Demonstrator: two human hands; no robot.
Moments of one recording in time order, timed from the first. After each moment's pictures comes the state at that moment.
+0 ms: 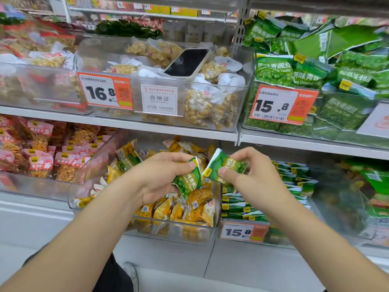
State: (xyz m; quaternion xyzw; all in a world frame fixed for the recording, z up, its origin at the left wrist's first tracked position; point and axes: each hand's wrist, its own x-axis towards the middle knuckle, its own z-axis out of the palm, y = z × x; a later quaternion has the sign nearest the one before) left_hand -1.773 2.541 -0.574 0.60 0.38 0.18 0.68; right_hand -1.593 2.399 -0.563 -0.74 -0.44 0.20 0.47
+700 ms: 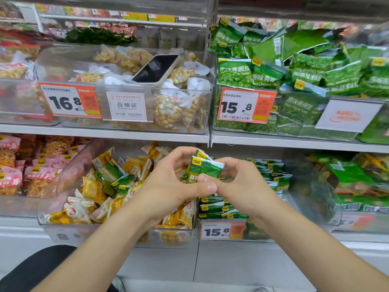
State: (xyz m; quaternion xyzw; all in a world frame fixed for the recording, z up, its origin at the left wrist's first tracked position) left_hand -1.737 2.481 -0.574 0.70 0.22 0.30 0.61; right_hand -1.583 2.371 -0.561 -0.68 -0.41 0.30 0.53
